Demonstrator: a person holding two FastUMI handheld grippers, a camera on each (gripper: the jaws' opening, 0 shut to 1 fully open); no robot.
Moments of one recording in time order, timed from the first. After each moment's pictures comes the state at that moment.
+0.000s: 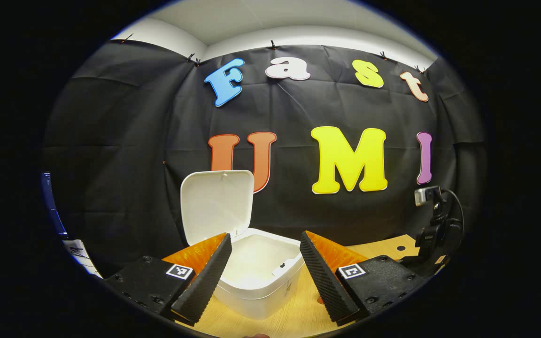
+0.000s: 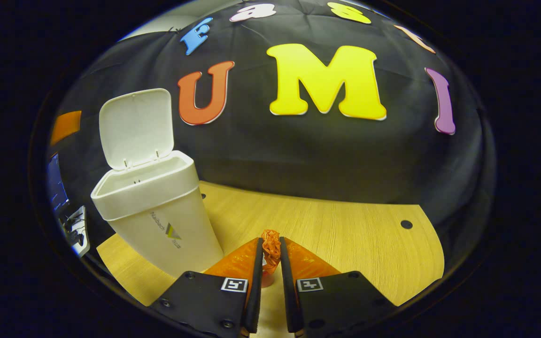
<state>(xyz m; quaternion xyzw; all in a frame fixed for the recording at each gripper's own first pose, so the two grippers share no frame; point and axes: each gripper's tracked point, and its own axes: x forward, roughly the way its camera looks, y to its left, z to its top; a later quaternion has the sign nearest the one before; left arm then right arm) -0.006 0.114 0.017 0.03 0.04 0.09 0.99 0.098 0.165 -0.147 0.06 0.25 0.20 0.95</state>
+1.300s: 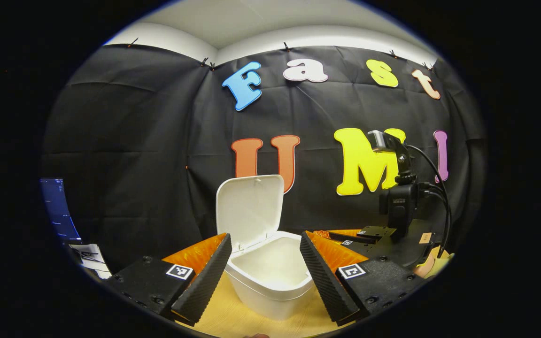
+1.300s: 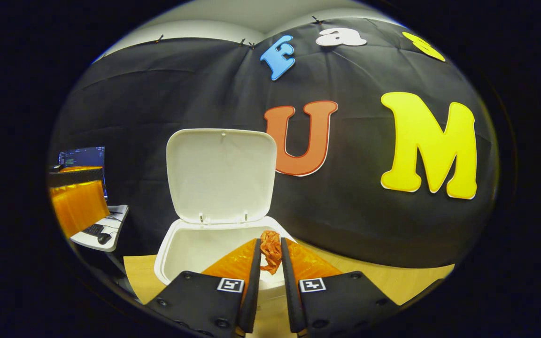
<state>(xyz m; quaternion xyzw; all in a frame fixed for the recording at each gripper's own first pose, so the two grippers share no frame) -0.017 0.165 0.027 0.04 0.04 0.15 0.99 0.124 0.345 -0.037 0.06 0.12 0.40 0.91</state>
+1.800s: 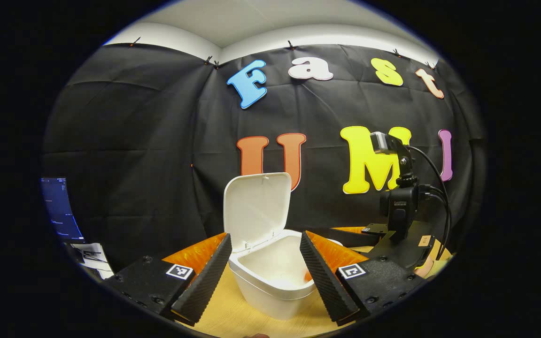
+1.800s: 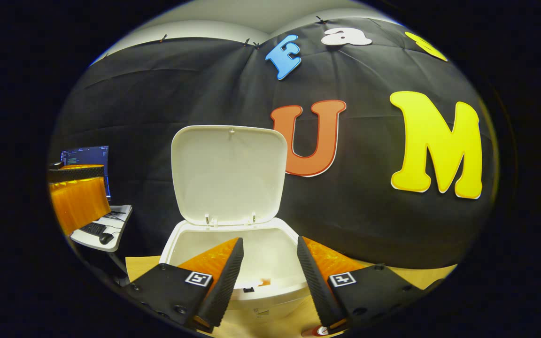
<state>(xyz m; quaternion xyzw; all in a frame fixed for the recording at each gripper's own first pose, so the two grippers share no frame) -0.018 0.173 0.025 0.04 0.04 0.16 0.99 0.120 0.356 -0.033 0.06 0.11 0.41 0.90</state>
